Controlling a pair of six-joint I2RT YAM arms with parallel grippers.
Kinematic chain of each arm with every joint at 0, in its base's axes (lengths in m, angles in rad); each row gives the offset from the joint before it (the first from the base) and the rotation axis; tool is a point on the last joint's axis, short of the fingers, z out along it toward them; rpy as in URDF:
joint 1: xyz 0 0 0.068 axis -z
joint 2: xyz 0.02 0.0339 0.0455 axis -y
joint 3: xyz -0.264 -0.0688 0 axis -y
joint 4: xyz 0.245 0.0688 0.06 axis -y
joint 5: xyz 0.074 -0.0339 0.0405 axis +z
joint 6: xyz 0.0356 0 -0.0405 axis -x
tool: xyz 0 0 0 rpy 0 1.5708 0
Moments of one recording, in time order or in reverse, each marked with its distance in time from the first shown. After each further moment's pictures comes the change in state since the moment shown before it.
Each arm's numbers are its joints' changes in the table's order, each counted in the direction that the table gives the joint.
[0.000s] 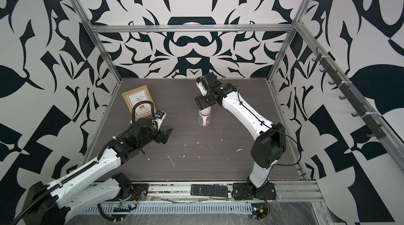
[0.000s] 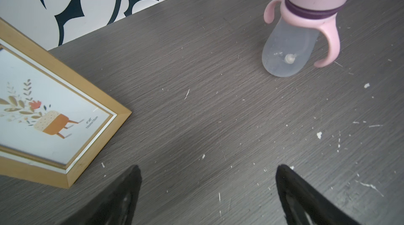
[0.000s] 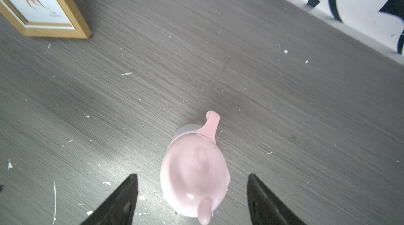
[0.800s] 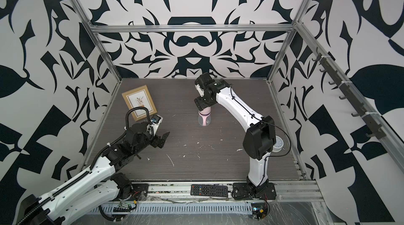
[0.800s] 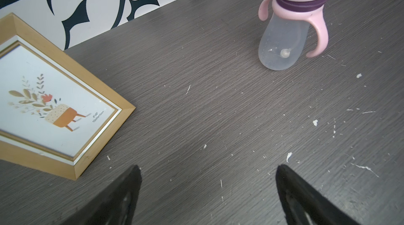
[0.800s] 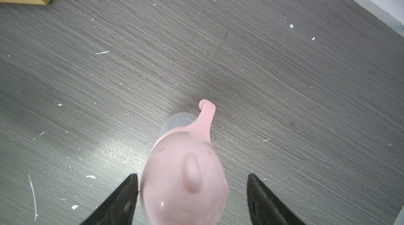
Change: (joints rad) left arm 0.000 0.177 -0.106 -0.038 -0.011 -0.038; right arm -0.013 -0.161 0.132 -0.167 -0.056 0.008
